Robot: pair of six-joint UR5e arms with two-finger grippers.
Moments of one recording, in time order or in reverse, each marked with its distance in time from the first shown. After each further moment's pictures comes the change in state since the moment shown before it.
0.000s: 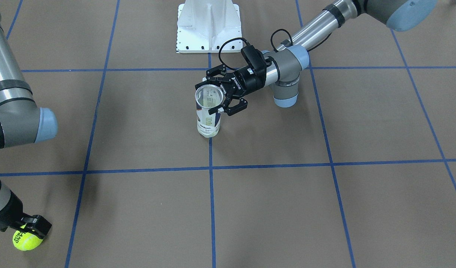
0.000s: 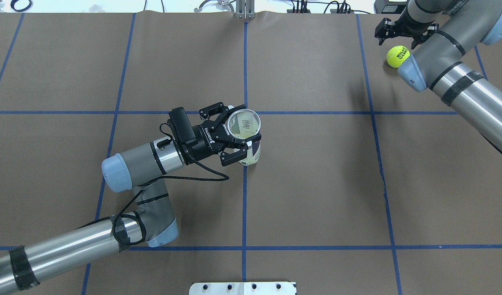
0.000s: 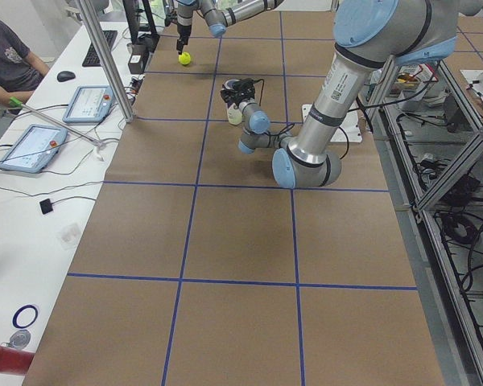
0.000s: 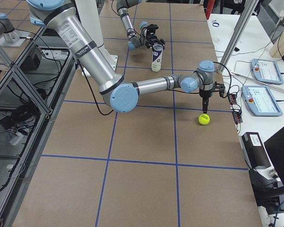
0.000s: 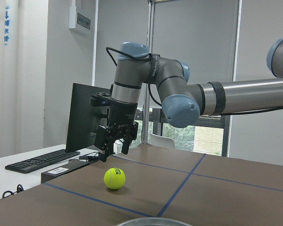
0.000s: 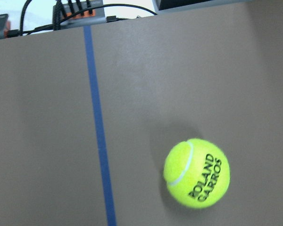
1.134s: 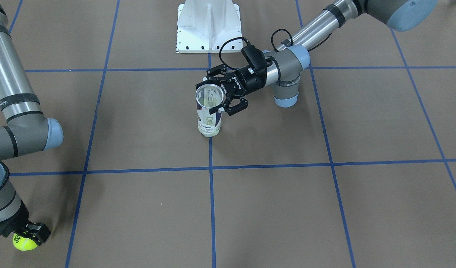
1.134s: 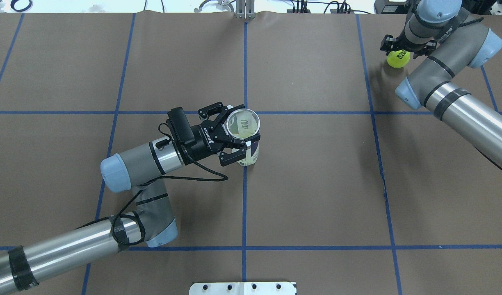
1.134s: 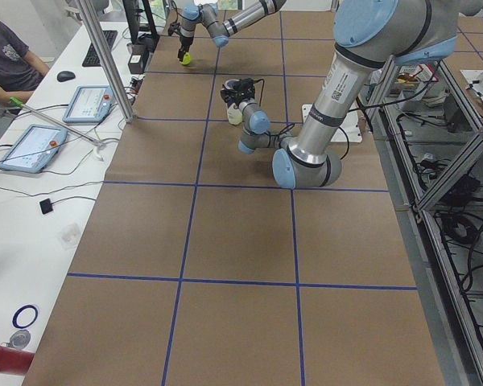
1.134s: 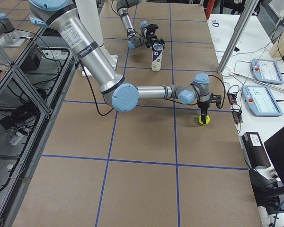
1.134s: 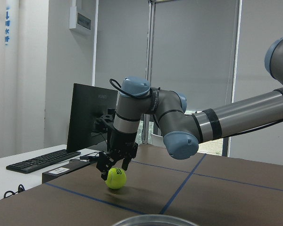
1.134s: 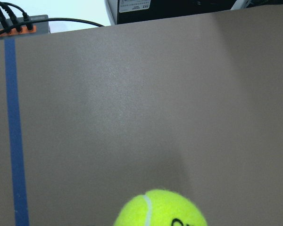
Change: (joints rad) left arm -0.001 0.002 -0.005 -0.002 0.001 0.001; right arm -0.045 -0.007 -0.125 0.121 -0.103 0.056
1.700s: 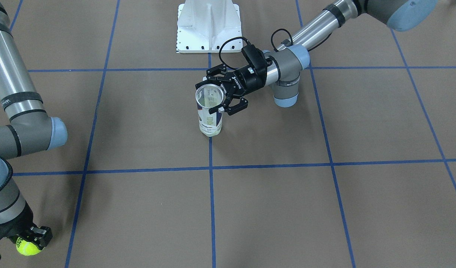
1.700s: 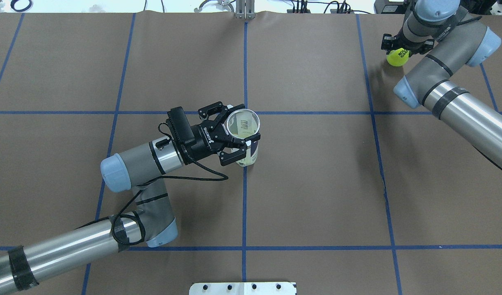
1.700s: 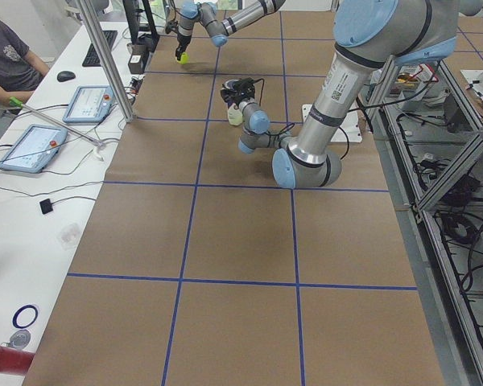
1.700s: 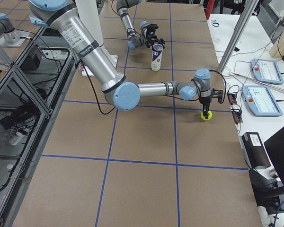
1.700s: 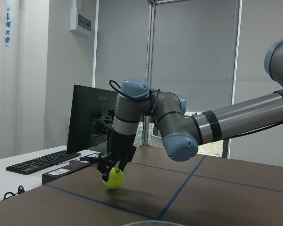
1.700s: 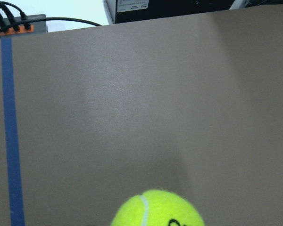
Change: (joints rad) left arm -0.001 -0.001 -0.001 0.000 0.001 -0.001; right arm 0.001 0.029 0.067 -0.016 0.003 0.054
